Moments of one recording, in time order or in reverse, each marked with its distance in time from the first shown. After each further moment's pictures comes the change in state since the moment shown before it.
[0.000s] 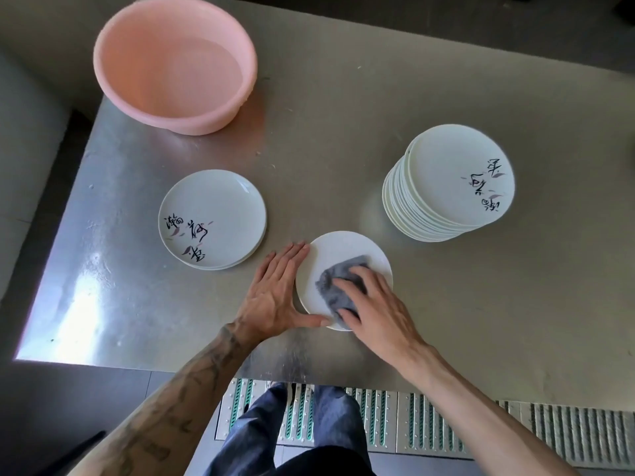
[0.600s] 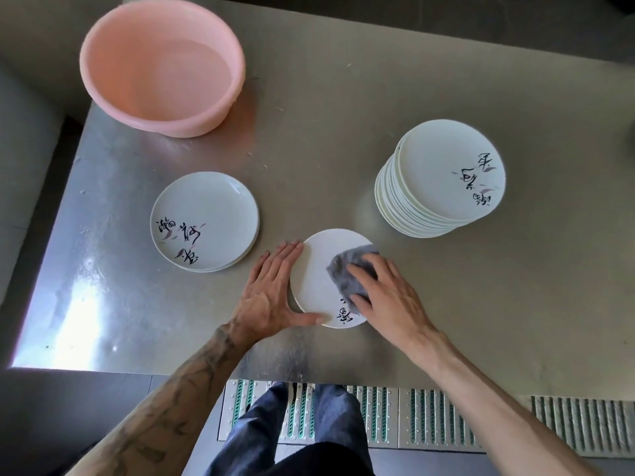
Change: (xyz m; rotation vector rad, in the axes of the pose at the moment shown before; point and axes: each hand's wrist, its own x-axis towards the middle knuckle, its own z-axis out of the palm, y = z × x) left_hand 0.000 0.003 -0.002 0.008 -0.003 -0.014; right_hand 0.004 0.024 -0.015 -0.019 0.070 0.034
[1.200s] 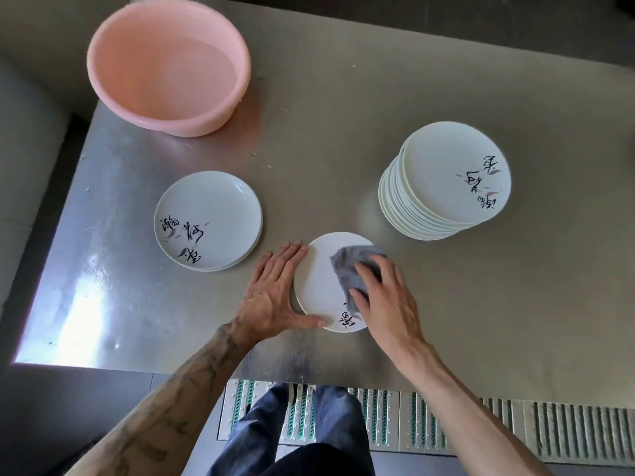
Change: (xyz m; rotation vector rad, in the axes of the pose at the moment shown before) left_hand -0.001 0.003 -0.006 0.040 -0.050 -0.001; right_hand -0.002 -0.015 0.013 0.047 0.105 0.176
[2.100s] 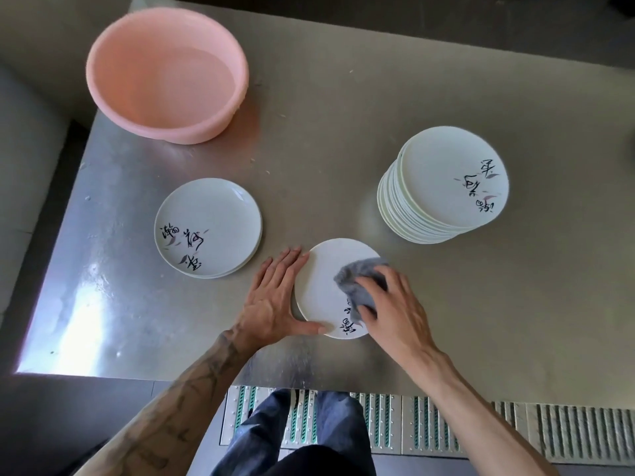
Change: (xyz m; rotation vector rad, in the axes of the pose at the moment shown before) left_hand -0.001 0.004 -0.003 -0.001 0.014 0.009; right_hand -0.009 0.007 -0.011 0.021 -0.045 -0.011
